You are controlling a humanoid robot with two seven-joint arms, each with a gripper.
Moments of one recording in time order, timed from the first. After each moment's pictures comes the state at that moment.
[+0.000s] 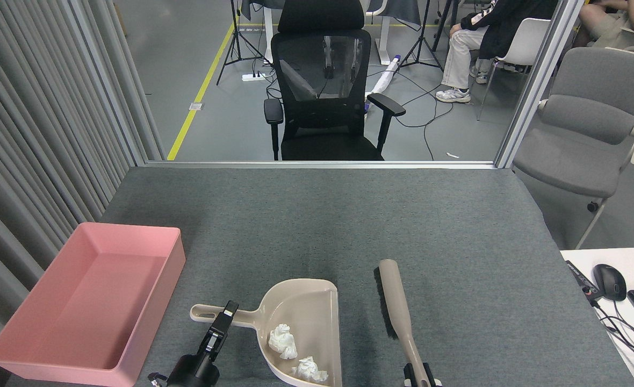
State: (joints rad) left arm -0.11 -0.10 0.13 -1.11 -0.44 -0.41 -0.27; right arm 0.41 0.04 0.19 -1.75 1.37 0.01 -0.17
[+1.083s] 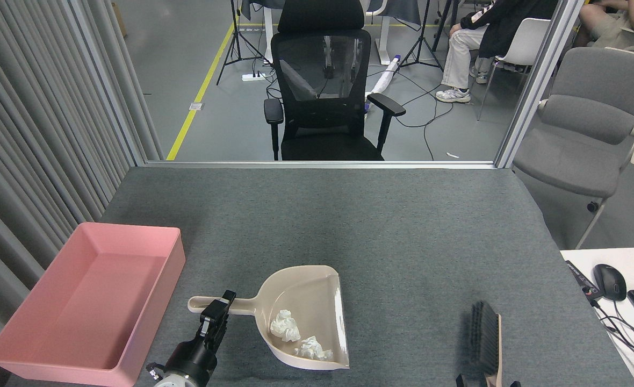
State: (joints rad) left arm -0.11 -0.10 0.12 -1.22 -0.24 -0.21 -0.36; right arm 0.43 0.03 -0.06 -1.72 1.37 -0.04 -0.16
